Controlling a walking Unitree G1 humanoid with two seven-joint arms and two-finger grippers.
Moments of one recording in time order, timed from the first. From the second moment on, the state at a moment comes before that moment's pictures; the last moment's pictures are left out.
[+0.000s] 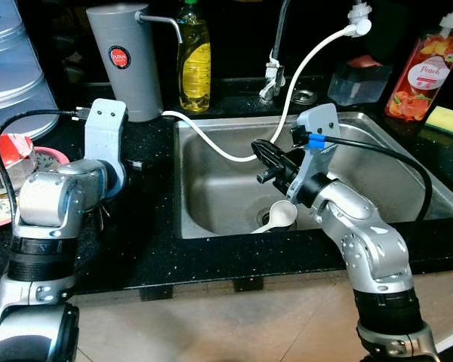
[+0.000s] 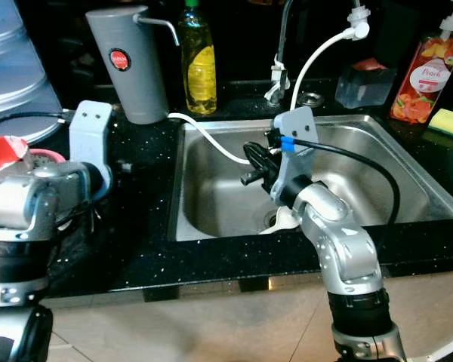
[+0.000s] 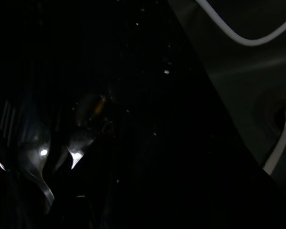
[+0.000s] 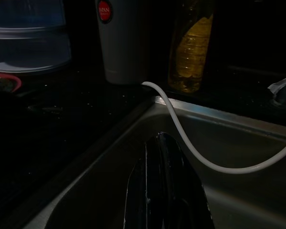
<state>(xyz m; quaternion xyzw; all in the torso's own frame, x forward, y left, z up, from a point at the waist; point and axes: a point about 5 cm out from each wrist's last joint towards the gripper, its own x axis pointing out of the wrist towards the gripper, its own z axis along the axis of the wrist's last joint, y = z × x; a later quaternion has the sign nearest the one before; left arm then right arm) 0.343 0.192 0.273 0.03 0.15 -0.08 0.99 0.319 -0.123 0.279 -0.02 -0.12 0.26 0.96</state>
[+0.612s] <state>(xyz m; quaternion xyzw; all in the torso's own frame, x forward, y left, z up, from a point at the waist) 0.340 0.203 0.253 0.03 0.19 -0.07 0.98 0.319 -0.123 0.280 -0.02 -0.13 0.26 0.96</state>
